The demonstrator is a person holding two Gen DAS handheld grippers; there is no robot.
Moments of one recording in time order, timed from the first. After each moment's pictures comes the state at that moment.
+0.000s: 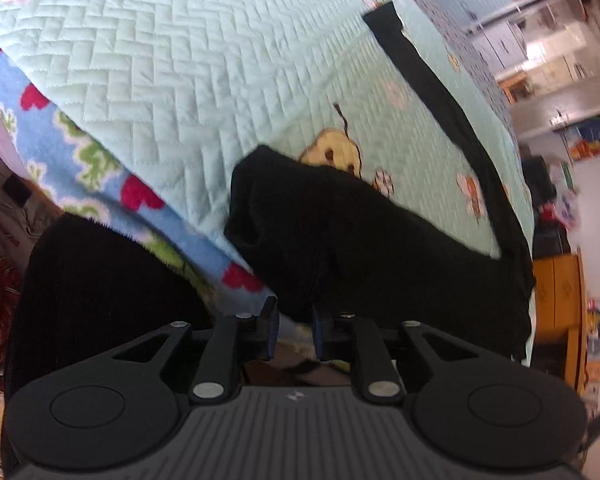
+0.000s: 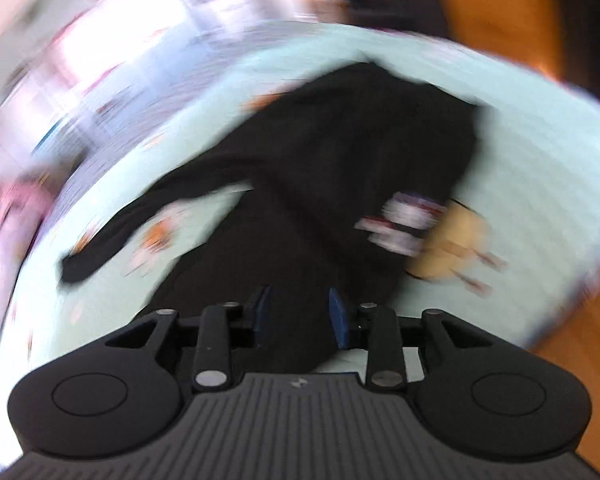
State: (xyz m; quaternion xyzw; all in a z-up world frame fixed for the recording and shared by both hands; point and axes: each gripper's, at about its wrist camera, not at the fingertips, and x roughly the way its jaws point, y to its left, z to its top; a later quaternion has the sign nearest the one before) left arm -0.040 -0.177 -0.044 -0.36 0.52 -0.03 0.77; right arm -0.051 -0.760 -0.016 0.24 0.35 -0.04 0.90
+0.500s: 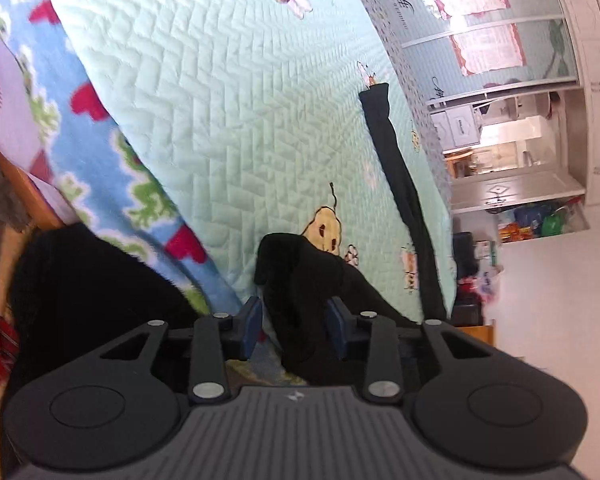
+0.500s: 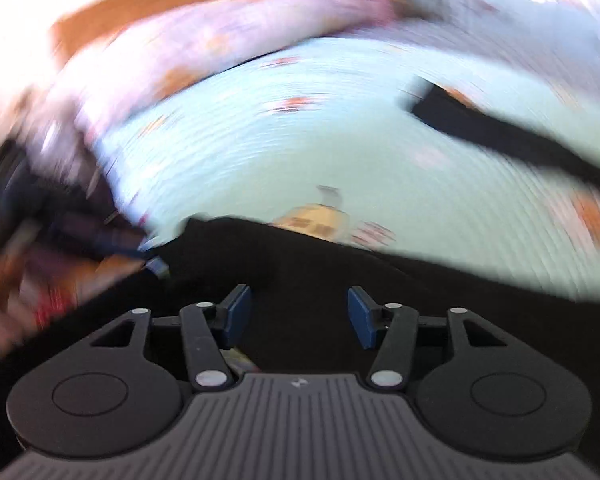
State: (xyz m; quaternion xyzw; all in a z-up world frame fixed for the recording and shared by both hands) left arm -0.059 -0.103 -0.064 -0.52 0.42 -0.06 0.74; right arm -0.021 -0.443 -0.012 -0.12 0.35 0.41 0.83
